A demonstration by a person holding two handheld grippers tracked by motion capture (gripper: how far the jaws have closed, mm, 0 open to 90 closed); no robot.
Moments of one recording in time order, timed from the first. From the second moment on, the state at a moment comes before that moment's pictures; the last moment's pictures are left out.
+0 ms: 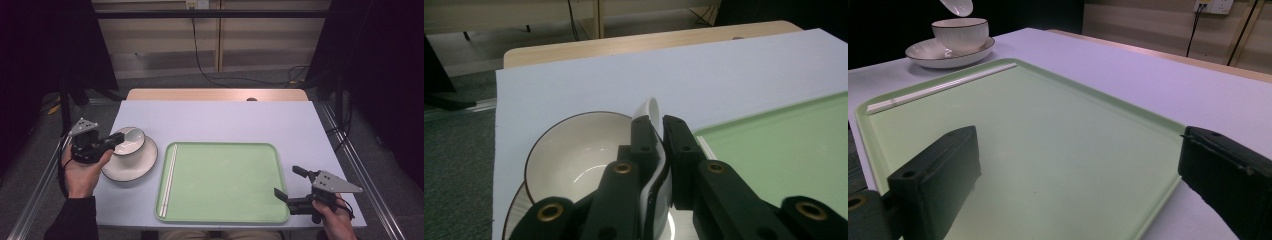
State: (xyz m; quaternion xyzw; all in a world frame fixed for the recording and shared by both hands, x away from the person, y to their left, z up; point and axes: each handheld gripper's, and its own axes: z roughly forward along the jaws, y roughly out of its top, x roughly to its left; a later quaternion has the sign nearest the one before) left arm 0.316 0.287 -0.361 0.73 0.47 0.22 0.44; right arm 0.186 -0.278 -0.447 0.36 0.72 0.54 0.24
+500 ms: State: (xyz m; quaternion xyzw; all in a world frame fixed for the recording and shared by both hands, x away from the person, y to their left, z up) left arm 0.315 0.262 -0.361 0.75 0.45 0.21 0.44; right arm 0.186 -0.278 -0.448 0.36 0.72 0.54 0.24
